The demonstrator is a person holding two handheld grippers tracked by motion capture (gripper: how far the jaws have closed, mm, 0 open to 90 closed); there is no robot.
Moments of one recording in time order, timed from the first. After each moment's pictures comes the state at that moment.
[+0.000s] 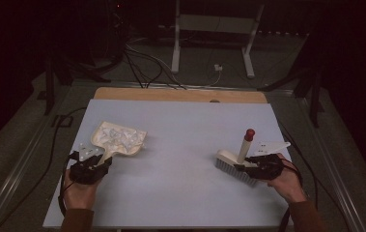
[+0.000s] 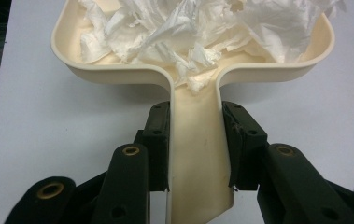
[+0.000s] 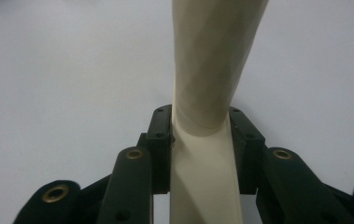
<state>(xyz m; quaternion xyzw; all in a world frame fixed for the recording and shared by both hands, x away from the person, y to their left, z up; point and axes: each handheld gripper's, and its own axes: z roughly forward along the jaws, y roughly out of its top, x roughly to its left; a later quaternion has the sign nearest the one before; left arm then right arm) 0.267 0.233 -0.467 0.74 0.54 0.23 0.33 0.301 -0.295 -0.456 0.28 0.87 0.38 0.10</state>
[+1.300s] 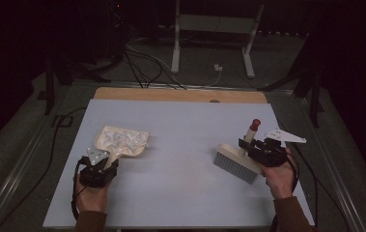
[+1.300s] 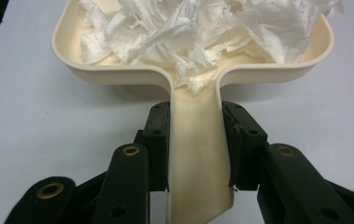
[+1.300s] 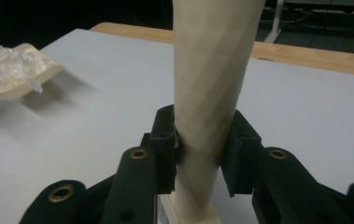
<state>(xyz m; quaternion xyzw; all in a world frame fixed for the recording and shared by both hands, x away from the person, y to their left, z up) 0.262 0.209 -0.483 0.71 0.58 0.25 0.32 0.305 -0.287 -0.424 0.45 0.73 0.47 0.19</state>
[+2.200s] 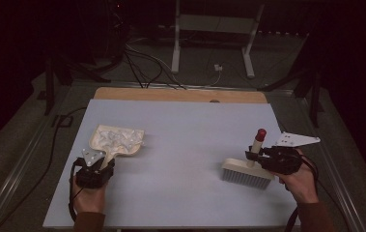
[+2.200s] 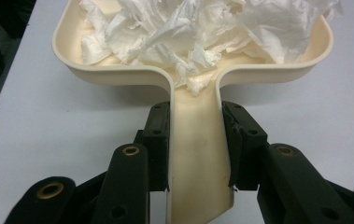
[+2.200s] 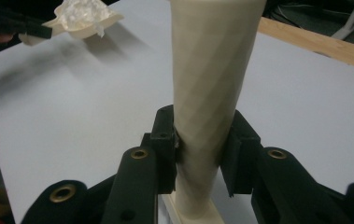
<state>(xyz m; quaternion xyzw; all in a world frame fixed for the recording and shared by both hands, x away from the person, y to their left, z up) 0.257 0.214 -0.478 0.69 0.59 0.27 0.32 0.287 -0.317 -0.406 0.34 0.81 0.46 0.12</state>
